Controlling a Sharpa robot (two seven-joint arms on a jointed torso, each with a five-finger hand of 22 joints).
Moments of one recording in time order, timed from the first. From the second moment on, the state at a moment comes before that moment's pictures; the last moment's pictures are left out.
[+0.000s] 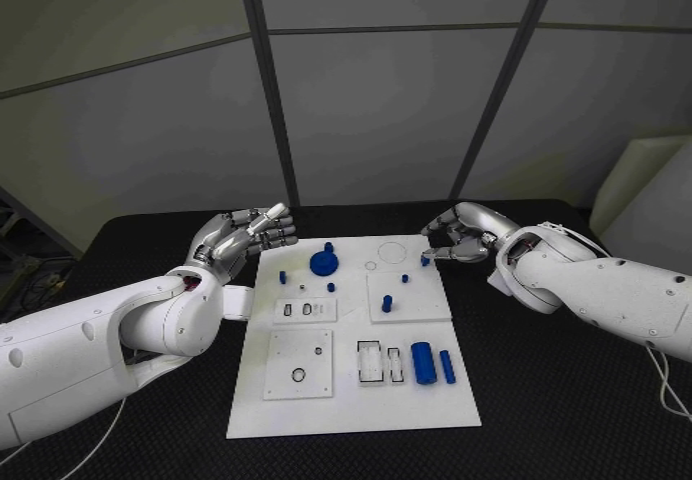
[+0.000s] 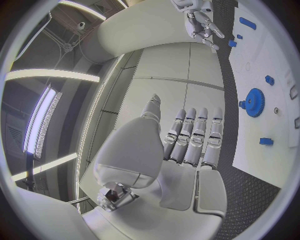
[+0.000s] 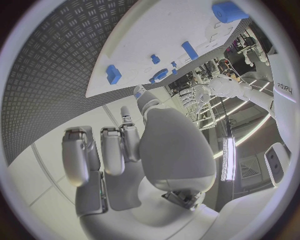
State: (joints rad) left arm 1.15 -0.92 0.04 1.59 0.05 -0.38 0.48; left_hand 1.36 0.06 -0.18 0.07 0.24 0.82 0.21 0.16 0.07 0.85 0.21 0.21 0.06 0.87 0.18 0.07 0.06 0.13 0.67 0.29 0.31 0.10; right arm 1.24 -0.79 0.00 1.26 -1.25 -0.37 0.09; right_hand 1.38 -0.14 0.19 0.11 0.14 0.95 0.13 0.06 0.07 1.46 0.04 1.39 1.31 1.47 -0.03 1.50 1.31 0.01 1.47 0.08 1.57 1.31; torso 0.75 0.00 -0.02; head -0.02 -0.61
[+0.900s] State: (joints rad) left arm 1.15 -0.91 0.04 1.58 0.05 -0.38 0.48; left_hand 1.36 0.06 -0.18 0.07 0.24 0.82 0.21 0.16 0.07 0.85 0.21 0.21 0.06 0.87 0.18 0.07 0.06 0.19 0.67 0.29 0.31 0.10; right arm 1.21 -0.74 0.00 1.14 -1.23 -0.28 0.10; right_hand 1.38 -0.14 0.19 0.11 0.14 0.95 0.13 0.06 0.07 1.46 0.04 1.39 1.31 1.47 -0.03 1.50 1.31 0.02 1.47 0.08 1.57 1.31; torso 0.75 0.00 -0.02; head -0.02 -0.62
